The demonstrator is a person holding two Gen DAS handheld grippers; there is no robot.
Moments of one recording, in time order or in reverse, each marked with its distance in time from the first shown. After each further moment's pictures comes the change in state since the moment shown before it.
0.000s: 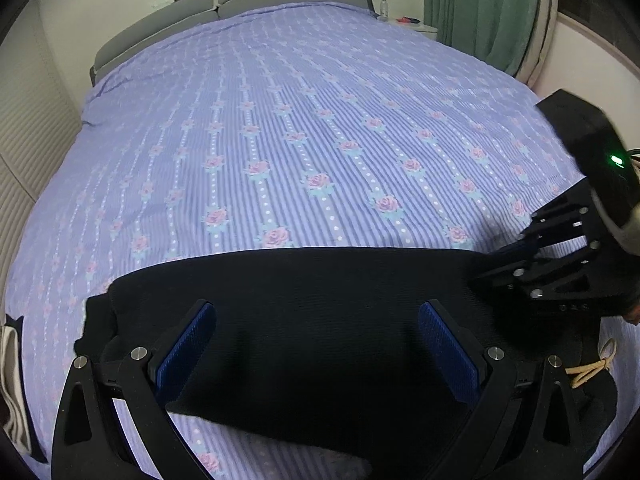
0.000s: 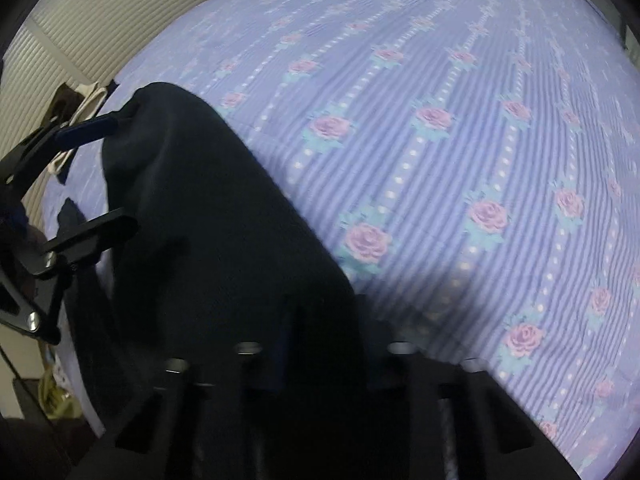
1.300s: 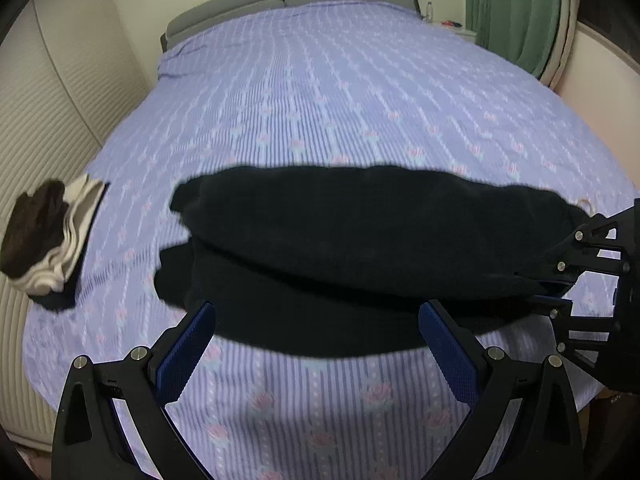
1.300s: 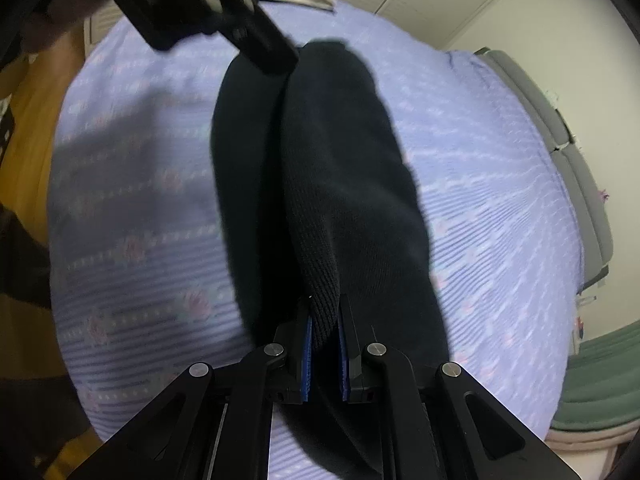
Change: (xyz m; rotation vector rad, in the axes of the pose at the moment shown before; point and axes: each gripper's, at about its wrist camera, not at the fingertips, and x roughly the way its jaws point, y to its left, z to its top) left arm -0.168 0.016 -0.212 -0.122 0.035 0.137; right arm -0.048 0.260 -0.189 -0.708 -0.102 -0.406
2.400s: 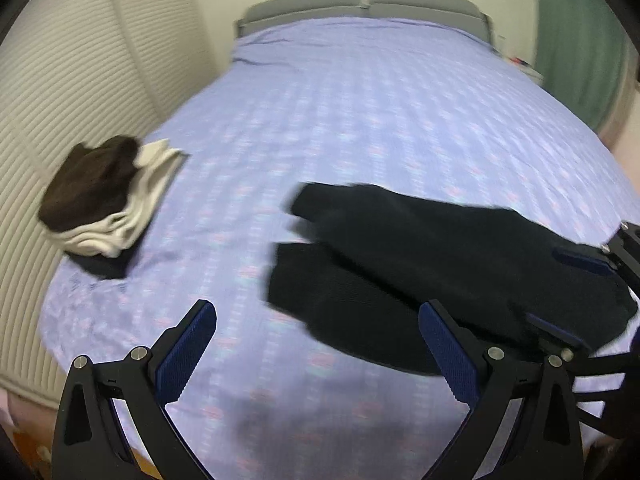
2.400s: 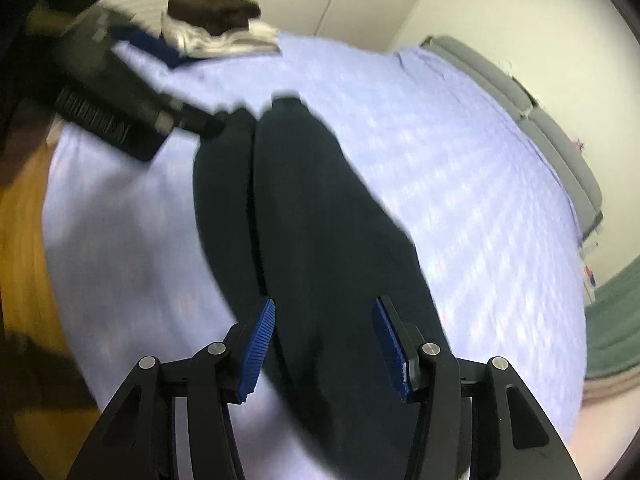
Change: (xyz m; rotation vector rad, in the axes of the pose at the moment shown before) left arm -0.014 0.123 0.002 -0.217 -0.050 0.153; right arm -0.015 -0.024 0.127 0.260 -0.141 -0.044
